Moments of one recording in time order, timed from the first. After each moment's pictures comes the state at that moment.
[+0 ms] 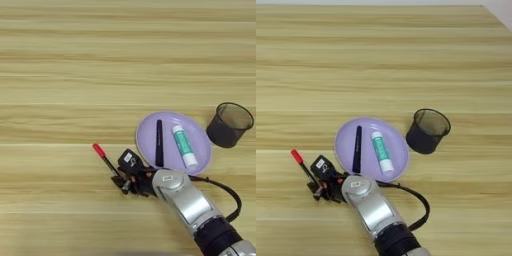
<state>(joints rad) -0.12 -0.14 0.40 0.36 -0.15 0.33 0.57</state>
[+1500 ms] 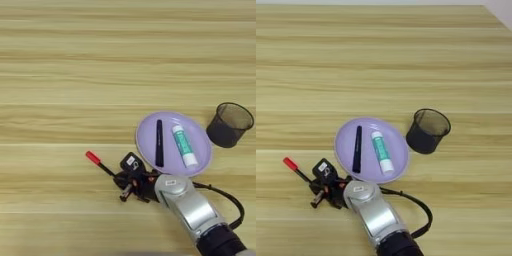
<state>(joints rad) -0.07 -0.14 0.36 0.28 -0.11 0.38 0.57</state>
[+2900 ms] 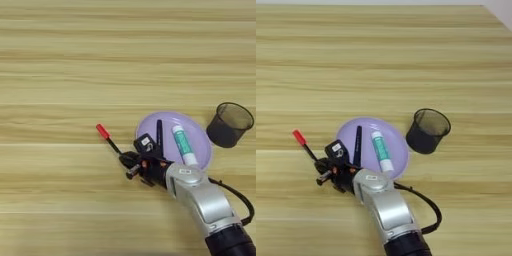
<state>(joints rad) -0.04 -0.13 0.21 0.08 0.04 0.47 0.54</state>
